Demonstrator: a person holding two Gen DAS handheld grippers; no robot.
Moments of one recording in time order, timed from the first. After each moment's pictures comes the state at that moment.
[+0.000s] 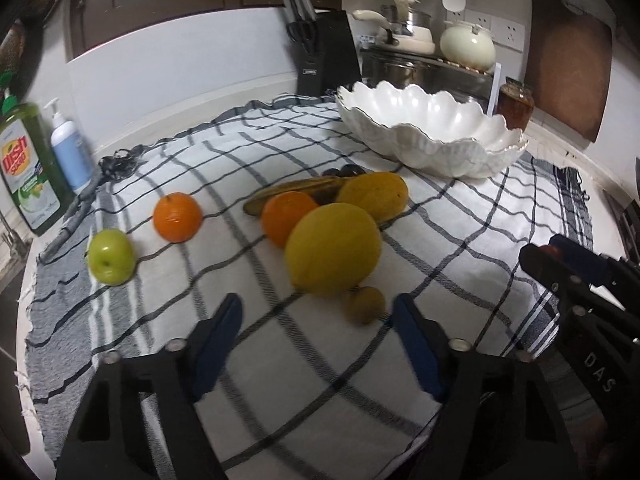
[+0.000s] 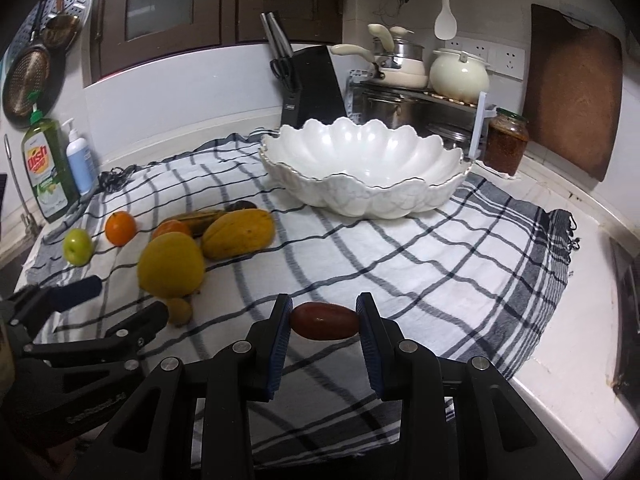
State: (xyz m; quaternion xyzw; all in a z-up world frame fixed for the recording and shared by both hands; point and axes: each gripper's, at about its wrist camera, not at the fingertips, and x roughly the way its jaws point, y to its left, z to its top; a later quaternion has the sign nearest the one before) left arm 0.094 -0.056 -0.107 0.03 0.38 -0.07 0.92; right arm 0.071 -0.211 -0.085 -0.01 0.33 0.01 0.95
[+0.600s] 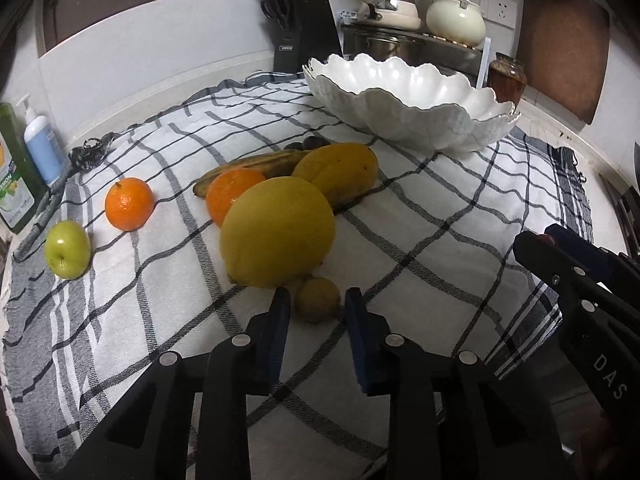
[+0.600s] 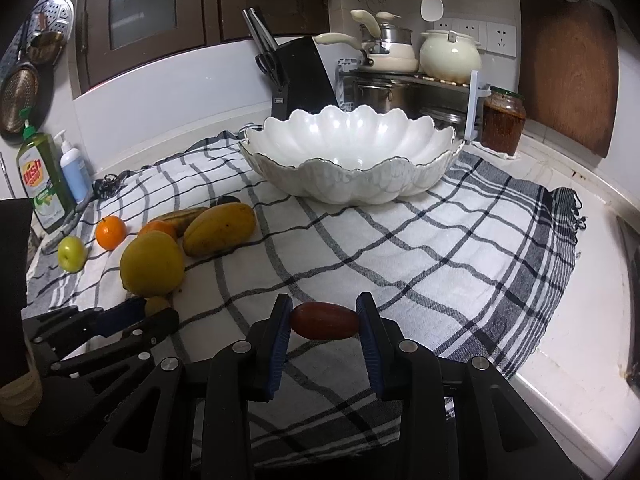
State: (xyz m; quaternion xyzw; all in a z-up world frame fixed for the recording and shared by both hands) left arm 0.107 -0.082 -0.126 0.04 0.41 -0.08 0.91; right arm 0.076 -0.232 -0.099 0.02 0.34 0.01 0.94
